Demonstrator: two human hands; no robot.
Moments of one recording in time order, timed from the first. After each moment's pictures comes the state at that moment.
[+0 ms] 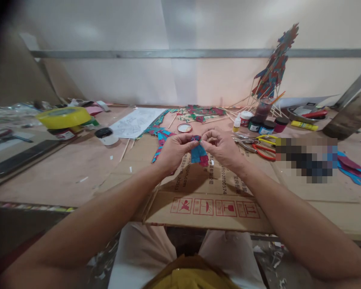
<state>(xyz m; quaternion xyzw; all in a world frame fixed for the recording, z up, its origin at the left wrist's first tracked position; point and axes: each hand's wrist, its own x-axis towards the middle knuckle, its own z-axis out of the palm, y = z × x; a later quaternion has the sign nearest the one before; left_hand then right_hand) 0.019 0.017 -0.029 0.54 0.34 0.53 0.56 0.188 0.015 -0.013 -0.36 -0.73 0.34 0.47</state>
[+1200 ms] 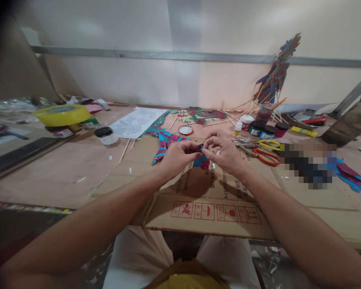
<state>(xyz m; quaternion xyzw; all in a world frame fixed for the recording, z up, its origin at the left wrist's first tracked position) 0.014 0.005 -0.022 0.65 0.38 0.48 0.46 0.194 0.018 -0.015 -0.36 -0.81 0.18 0.42</state>
